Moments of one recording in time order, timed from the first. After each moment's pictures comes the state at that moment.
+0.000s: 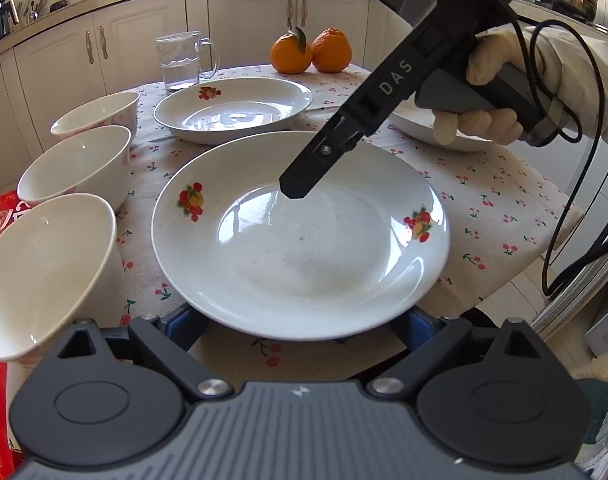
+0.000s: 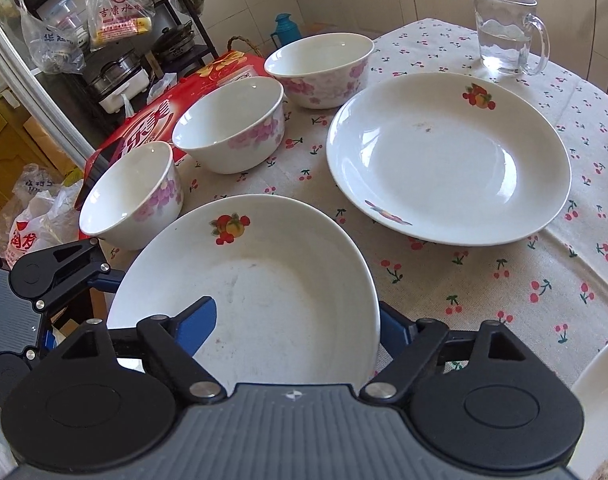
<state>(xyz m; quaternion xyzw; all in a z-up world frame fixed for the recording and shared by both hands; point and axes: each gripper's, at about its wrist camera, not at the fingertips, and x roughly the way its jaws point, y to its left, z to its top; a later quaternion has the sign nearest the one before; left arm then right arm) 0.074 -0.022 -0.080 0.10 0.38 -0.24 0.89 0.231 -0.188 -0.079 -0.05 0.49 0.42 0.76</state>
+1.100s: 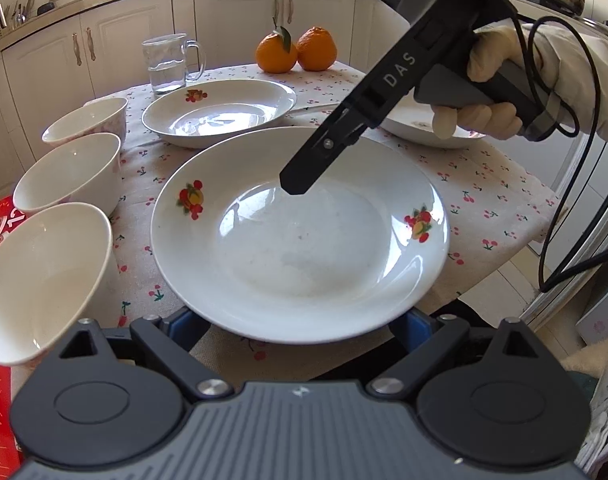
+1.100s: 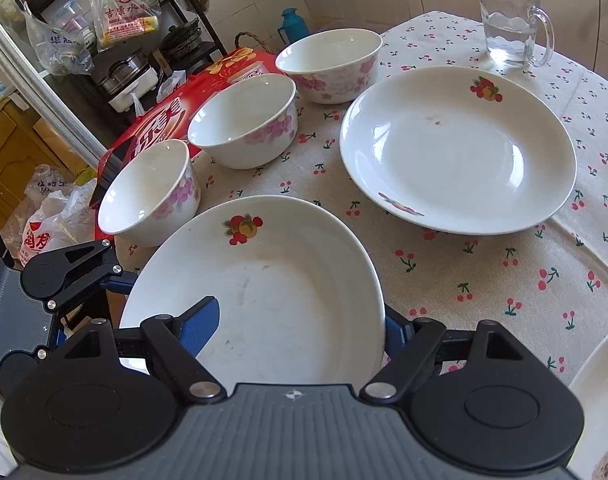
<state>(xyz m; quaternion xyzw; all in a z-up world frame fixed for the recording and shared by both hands) 0.070 -0.023 -0.069 0.11 0.38 -0.26 0.88 0.223 -0.193 -0.071 -0.04 0.50 0.43 0.75</state>
